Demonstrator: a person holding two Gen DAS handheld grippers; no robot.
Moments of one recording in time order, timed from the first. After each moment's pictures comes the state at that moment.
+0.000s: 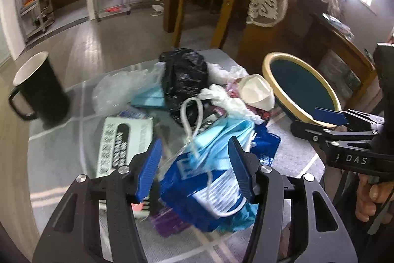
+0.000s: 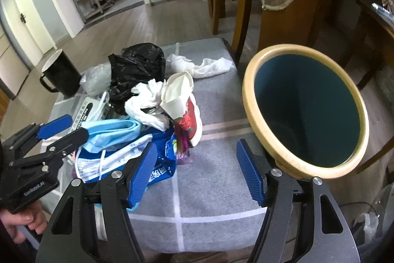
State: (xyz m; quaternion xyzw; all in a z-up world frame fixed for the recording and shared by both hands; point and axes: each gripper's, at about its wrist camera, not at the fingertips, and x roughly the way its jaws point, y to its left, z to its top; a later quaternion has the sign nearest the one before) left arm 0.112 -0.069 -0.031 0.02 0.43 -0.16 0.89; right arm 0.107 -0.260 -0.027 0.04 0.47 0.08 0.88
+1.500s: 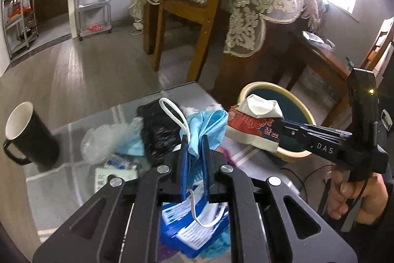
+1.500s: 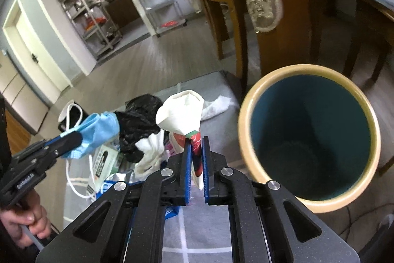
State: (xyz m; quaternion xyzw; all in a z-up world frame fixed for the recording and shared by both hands) left arm 0.140 -0.089 0.026 0.00 0.39 -0.22 0.90; right arm 0.128 -0.310 0.001 0.14 0.40 0.10 0.90
